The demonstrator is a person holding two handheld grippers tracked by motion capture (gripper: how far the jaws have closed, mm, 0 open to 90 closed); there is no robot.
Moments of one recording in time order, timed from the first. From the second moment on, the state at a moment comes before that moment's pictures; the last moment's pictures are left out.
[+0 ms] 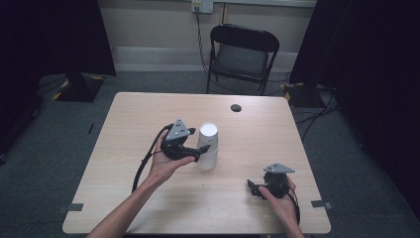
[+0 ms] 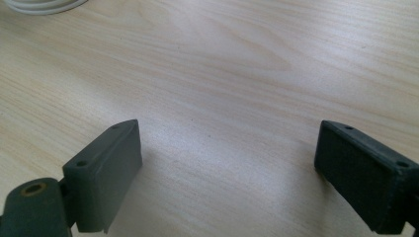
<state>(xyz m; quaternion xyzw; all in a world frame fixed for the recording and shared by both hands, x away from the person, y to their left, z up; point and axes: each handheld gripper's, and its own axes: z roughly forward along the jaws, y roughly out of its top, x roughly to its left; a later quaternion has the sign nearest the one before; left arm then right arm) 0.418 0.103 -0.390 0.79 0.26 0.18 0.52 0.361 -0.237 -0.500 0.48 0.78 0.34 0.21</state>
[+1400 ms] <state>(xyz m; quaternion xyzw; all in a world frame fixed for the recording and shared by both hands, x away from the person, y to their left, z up) 0.442 0.070 -0.396 0.79 0.28 0.17 0.52 0.361 -0.237 -0.500 0.48 0.78 0.34 0.21</state>
